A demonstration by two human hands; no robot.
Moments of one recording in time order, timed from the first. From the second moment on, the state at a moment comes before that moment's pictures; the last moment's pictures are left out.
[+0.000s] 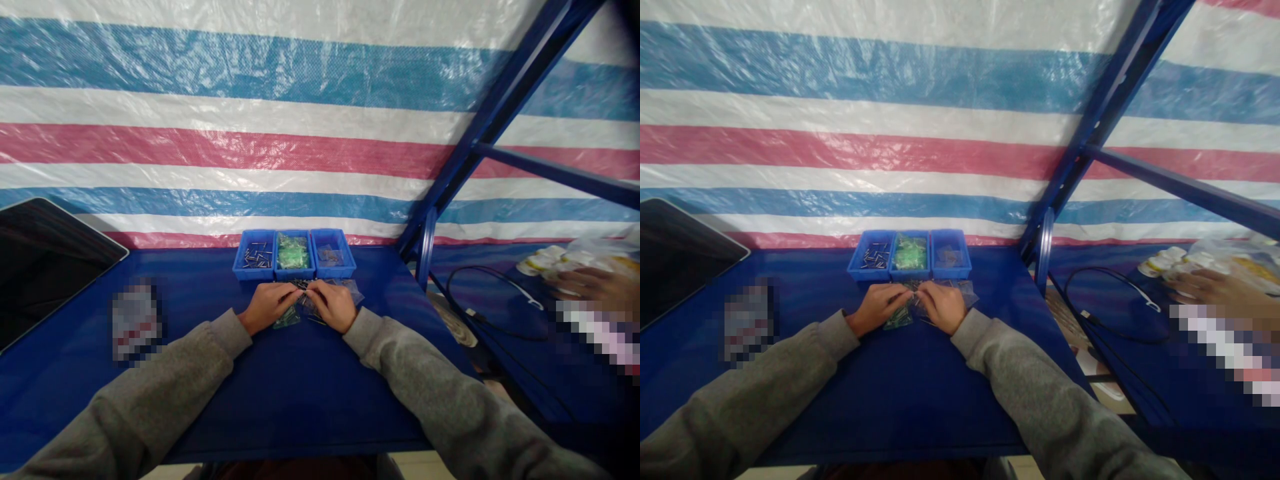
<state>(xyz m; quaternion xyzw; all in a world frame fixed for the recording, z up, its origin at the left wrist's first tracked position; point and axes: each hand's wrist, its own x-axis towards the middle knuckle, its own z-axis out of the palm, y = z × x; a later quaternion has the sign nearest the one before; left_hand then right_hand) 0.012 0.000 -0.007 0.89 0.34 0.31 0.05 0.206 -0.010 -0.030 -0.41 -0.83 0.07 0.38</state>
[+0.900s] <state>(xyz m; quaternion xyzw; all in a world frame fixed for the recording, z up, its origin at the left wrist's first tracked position) 0.013 0.001 -0.008 0.90 0.34 0.28 0.05 0.205 -0.008 -0.031 -0.39 -0.85 0.07 0.34</state>
